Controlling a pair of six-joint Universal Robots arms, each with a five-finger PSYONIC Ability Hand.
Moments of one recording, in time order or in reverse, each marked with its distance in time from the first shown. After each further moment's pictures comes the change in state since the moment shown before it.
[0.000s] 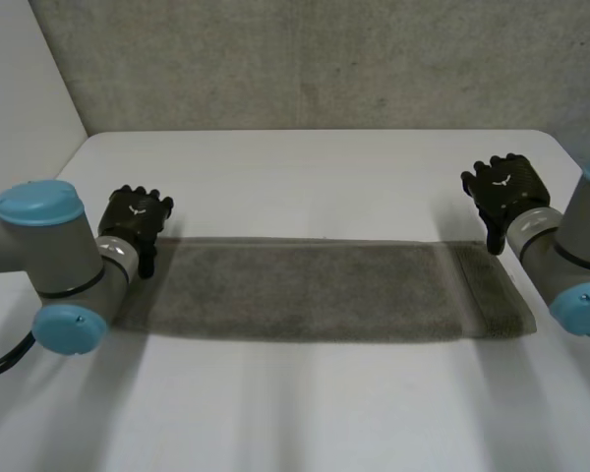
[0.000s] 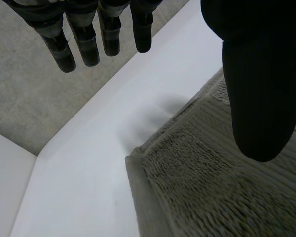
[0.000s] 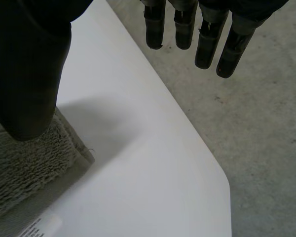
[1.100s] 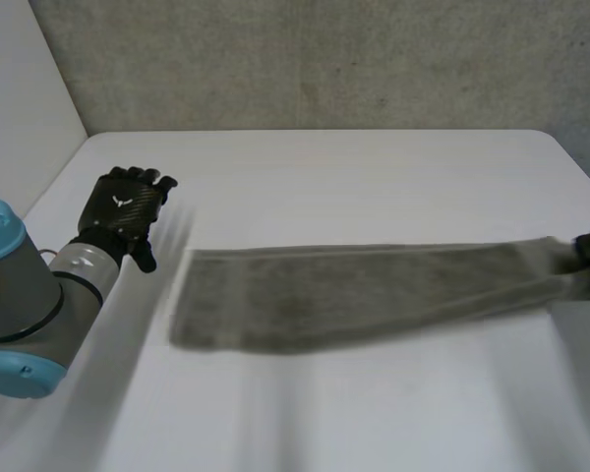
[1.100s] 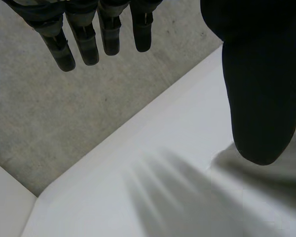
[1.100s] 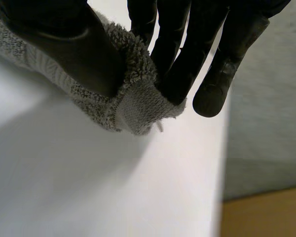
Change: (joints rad) left arm 0.018 0.322 -0.345 0.176 0.135 -0.142; right arm -0.411 -0.256 0.343 0.127 -0.160 -0.119; left_hand -0.010 -0.008 -0.009 -0.009 -0.006; right_hand 1.074 1.078 1.087 1.080 1.103
